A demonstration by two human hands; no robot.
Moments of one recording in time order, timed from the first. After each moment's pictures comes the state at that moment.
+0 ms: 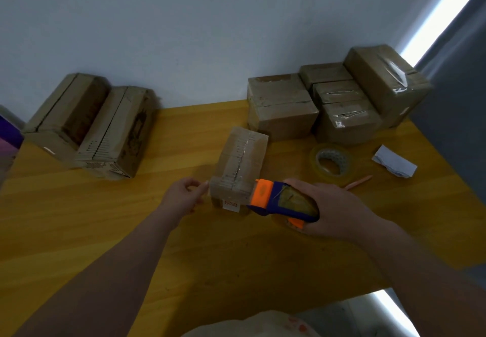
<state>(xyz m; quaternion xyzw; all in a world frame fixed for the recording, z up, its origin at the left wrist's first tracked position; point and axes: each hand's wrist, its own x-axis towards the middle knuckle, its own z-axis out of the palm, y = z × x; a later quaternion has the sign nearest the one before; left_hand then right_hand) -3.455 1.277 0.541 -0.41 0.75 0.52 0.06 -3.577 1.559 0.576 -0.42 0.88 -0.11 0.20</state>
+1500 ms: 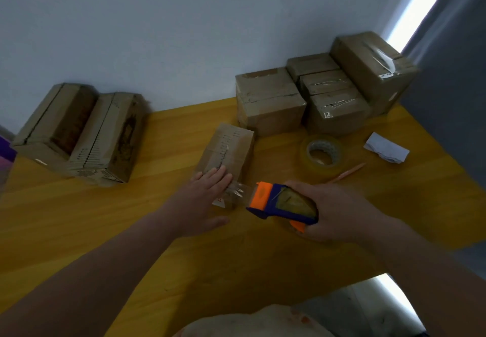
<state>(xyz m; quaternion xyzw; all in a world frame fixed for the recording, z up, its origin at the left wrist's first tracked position) -3.458 1.294 0.552 0.08 0.99 0.07 0.11 -3.561 1.575 0.598 -0.38 0.88 -0.13 0.26</state>
